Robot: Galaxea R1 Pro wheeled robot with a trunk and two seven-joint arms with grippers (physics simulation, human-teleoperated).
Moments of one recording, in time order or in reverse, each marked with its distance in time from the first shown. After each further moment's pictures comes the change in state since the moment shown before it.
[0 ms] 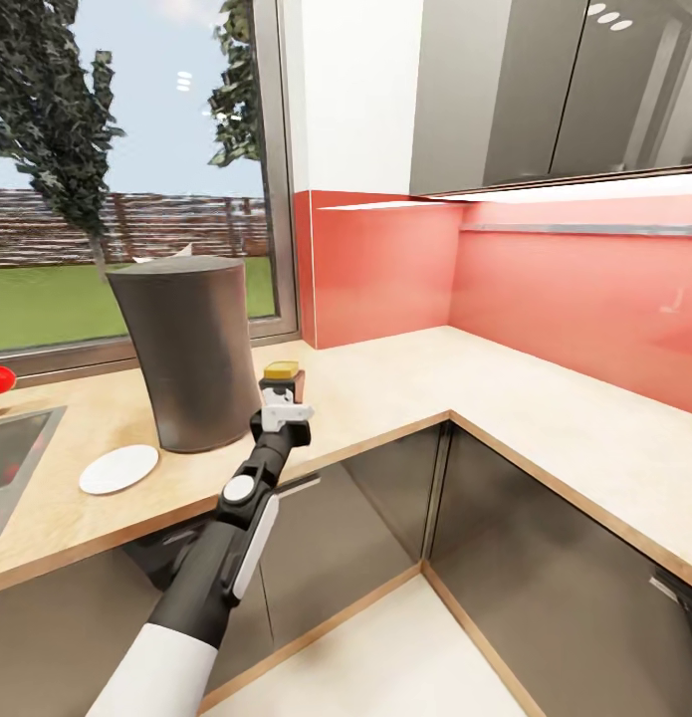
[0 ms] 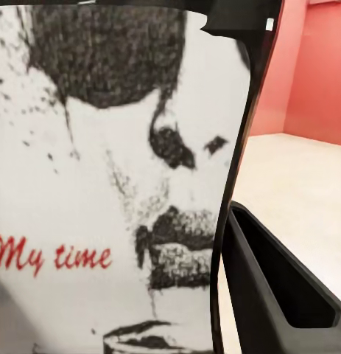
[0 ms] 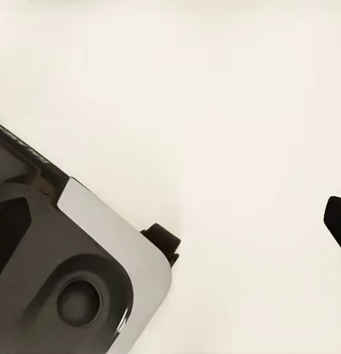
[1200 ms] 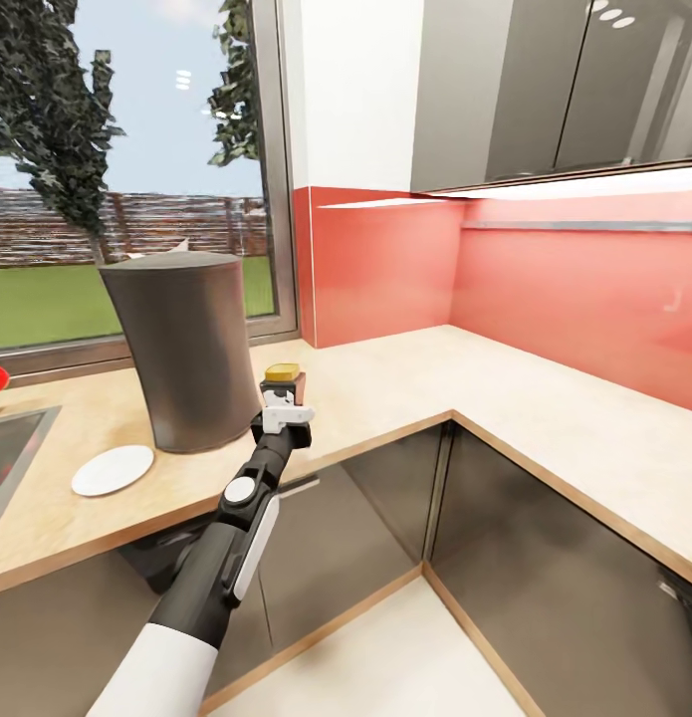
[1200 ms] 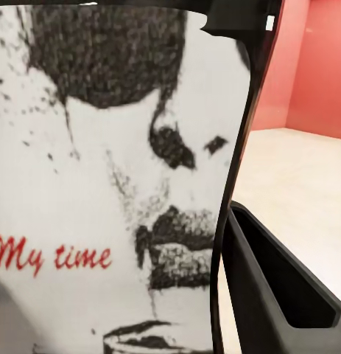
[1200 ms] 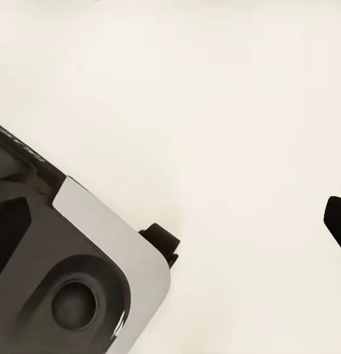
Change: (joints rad) left arm 0.000 0.000 0.001 0.016 -0.001 -0.008 -0.002; right arm 0.000 0.000 0.000 0.000 0.000 0.000 0.000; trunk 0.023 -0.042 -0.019
